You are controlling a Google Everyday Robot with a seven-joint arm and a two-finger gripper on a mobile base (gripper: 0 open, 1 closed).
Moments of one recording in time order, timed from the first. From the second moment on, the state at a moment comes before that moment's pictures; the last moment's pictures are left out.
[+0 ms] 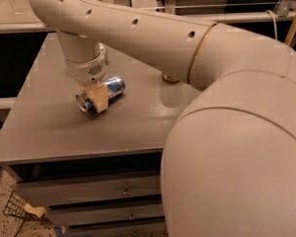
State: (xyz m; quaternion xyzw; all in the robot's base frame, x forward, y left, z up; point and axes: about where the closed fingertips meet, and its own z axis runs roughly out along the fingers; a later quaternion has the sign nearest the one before) arm 0.565 0.143 0.825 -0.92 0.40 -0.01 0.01
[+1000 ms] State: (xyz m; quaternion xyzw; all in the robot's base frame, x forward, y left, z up) arm 0.567 0.146 0.827 -0.92 0.40 -0.01 0.01
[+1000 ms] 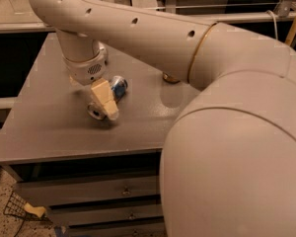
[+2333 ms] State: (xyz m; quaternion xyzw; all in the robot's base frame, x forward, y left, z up) arm 0.587 0.071 0.902 -0.89 0.44 -0.06 0.09
